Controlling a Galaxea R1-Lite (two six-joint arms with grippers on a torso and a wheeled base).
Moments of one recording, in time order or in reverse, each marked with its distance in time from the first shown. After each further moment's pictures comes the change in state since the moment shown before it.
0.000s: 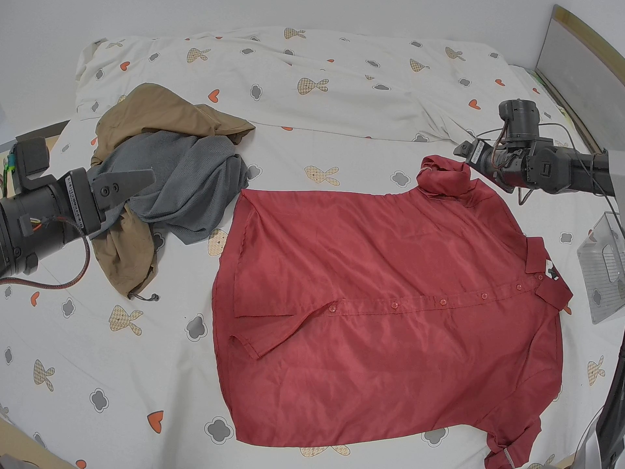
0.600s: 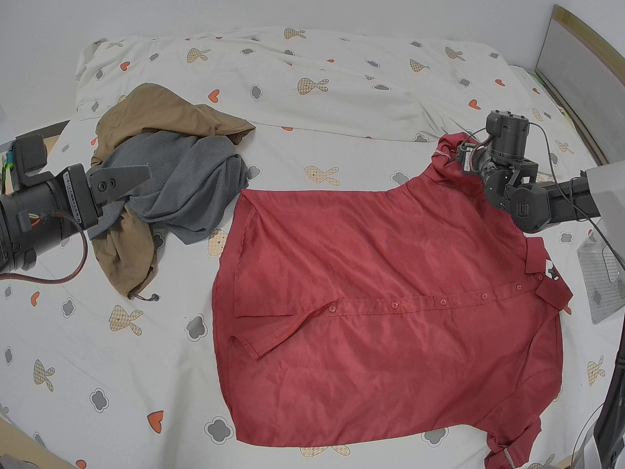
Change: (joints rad) left arm 0.018 0.003 -0.009 0.000 0.001 -0.001; right arm 0.103 -0.002 0.253 -0.568 -0.472 -0.517
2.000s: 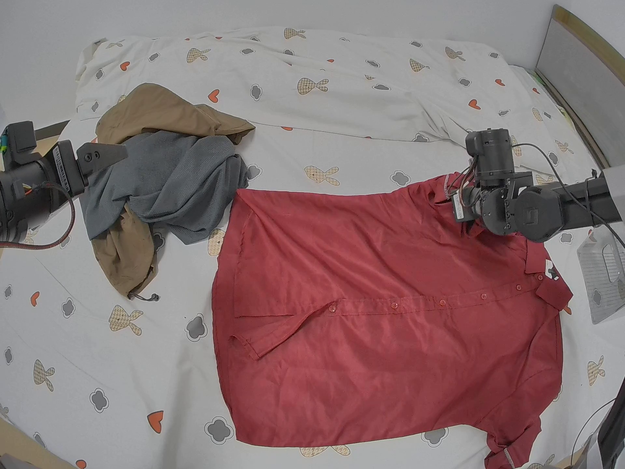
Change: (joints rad) left arm 0.099 0.035 -0.116 0.105 0.032 -0.060; right arm 0.103 -0.113 0.120 0.371 -0.011 -0.095
